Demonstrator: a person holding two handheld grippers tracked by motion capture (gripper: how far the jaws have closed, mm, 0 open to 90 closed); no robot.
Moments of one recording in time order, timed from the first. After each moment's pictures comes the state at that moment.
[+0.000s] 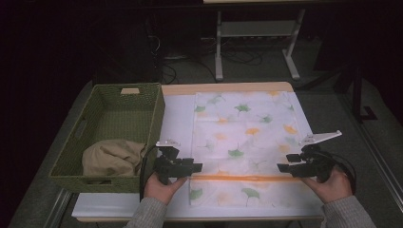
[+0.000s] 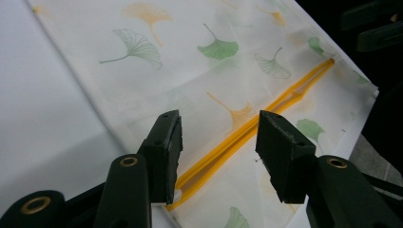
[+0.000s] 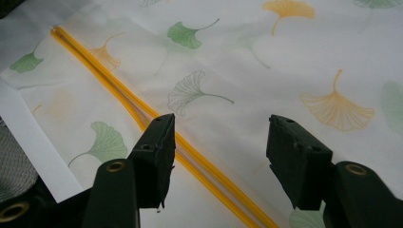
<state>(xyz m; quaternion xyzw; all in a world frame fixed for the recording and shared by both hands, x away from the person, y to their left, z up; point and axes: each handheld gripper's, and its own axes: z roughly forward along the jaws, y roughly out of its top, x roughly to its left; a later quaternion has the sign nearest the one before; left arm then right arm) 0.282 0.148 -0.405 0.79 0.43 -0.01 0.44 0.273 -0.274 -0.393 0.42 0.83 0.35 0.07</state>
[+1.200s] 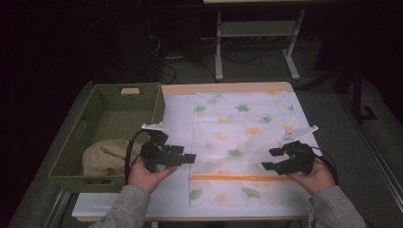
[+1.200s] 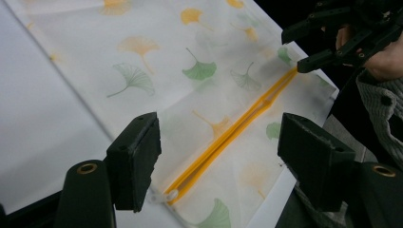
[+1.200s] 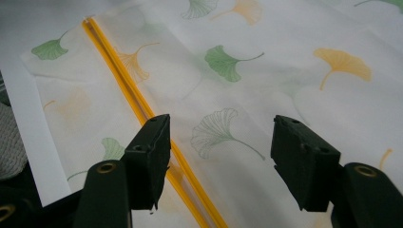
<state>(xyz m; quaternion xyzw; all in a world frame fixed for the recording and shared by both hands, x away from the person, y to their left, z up) 0.295 0.175 -0.351 0.81 0.40 -0.04 0.44 0.295 -0.235 -0.394 0.31 0.88 0.36 0.08</state>
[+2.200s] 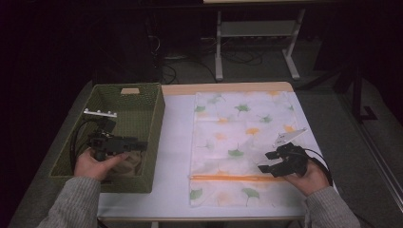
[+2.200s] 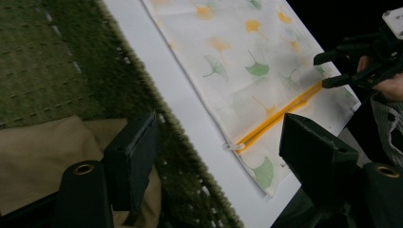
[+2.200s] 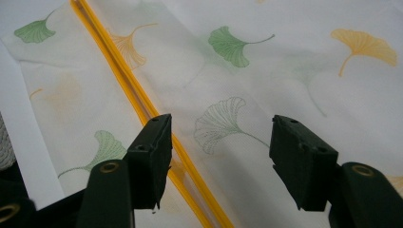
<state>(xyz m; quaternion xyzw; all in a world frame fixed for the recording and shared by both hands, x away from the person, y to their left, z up) 0.304 0.293 -0.313 0.77 0.48 -0.02 0.42 0.297 -0.225 -0.406 0.31 0.89 0.34 0.07</state>
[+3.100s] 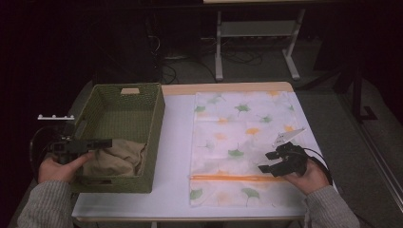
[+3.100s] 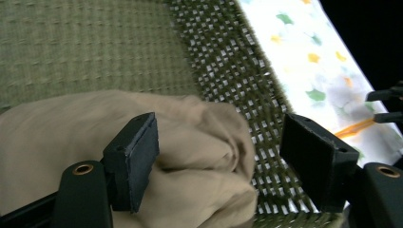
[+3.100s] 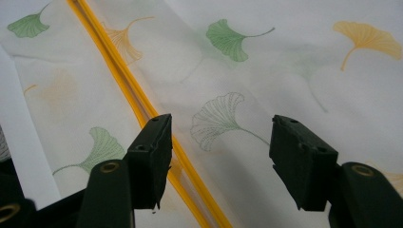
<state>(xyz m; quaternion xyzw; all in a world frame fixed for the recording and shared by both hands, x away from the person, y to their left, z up) 0.290 0.382 -0.319 0.71 0.57 0.04 0.41 0.301 -0.225 -0.410 0.31 0.89 0.33 0.06</state>
